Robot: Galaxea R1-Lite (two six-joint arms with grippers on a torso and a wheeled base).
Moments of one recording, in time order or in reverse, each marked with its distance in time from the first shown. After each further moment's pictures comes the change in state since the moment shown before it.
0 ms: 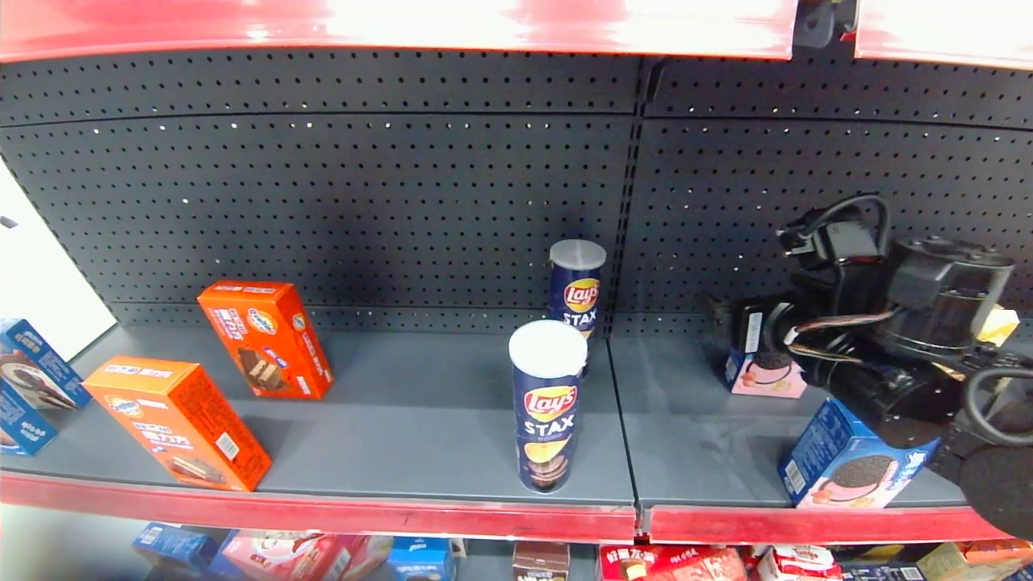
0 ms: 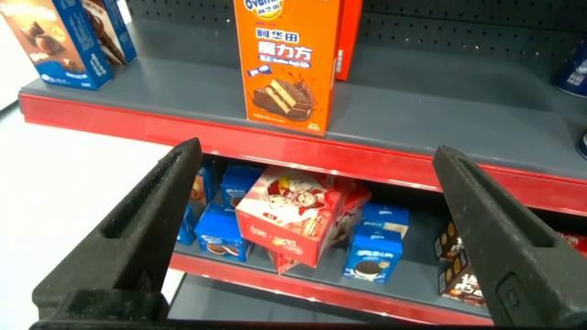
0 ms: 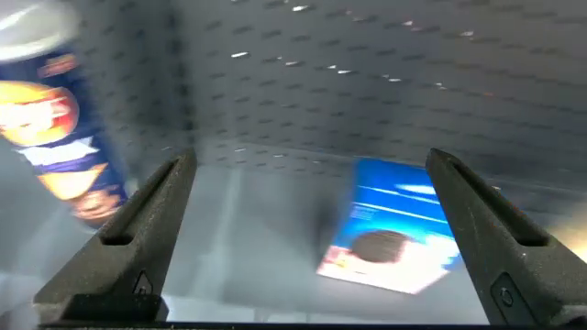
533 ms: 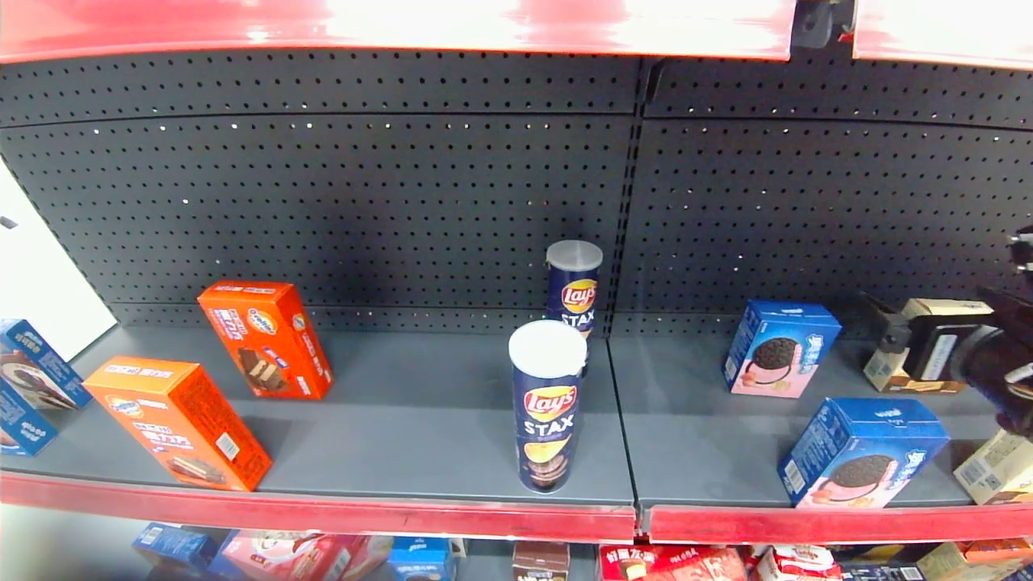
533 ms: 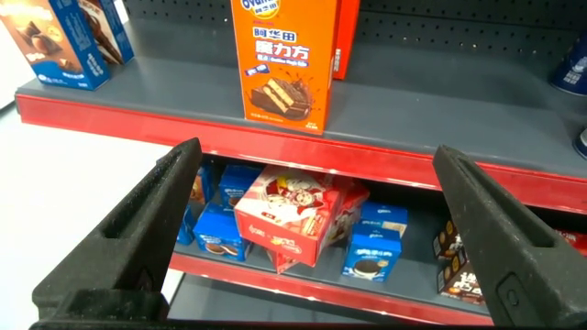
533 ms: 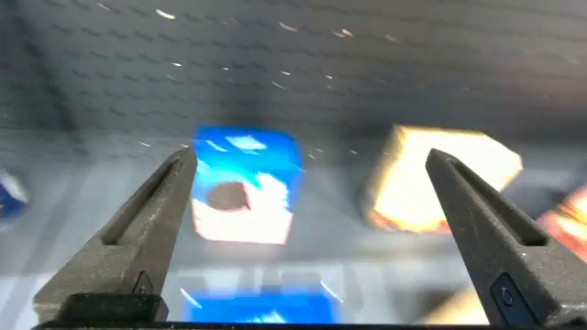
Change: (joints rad) left arm -0.004 0.000 0.000 0.000 -0.001 0.001; right arm -0.196 -0.359 0.281 -0.004 0.008 -0.036
